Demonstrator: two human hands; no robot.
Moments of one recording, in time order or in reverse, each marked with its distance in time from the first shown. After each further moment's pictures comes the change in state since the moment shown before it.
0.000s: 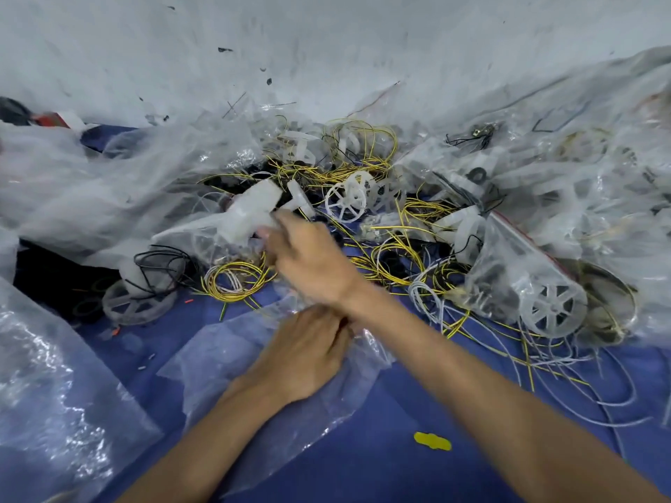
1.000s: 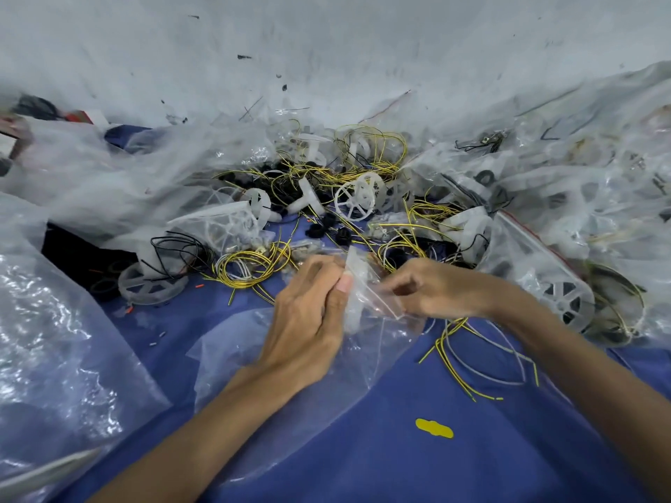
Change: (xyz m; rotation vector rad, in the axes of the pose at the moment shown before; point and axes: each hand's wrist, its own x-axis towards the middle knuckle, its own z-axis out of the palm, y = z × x) left_hand -0.003 0.023 -0.011 -0.231 0.475 0.042; right_hand -0.073 0.048 -0.094 -0.102 -0.586 0.144
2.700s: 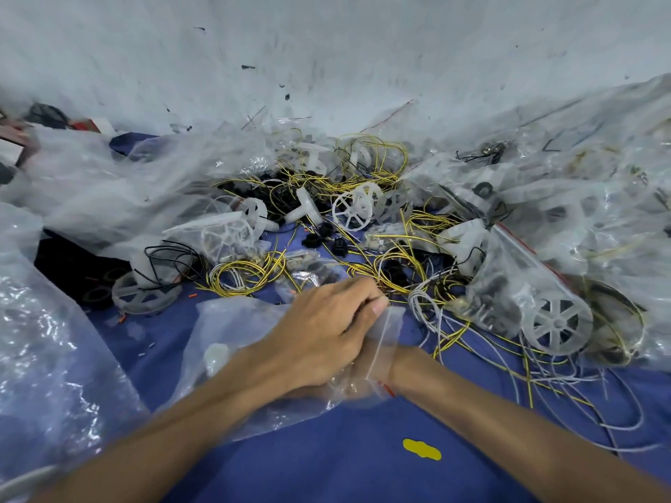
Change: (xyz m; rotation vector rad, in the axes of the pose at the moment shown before) left_hand 0.024 0.018 0.005 0.113 -0.443 0.025; right_hand 0.008 0.006 0.074 -0.484 -0.215 0.153
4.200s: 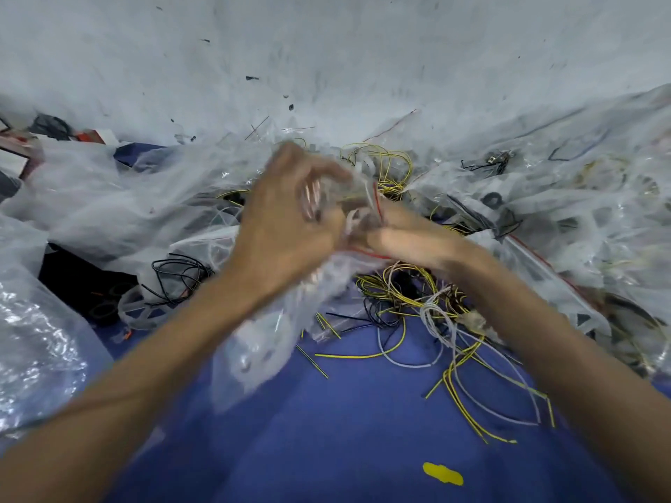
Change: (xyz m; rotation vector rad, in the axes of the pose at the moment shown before) left_hand 0.049 0.006 -0.083 0.033 0.555 -0.029; right_hand 0.024 0.015 -0.124 0.755 0.467 -0.262
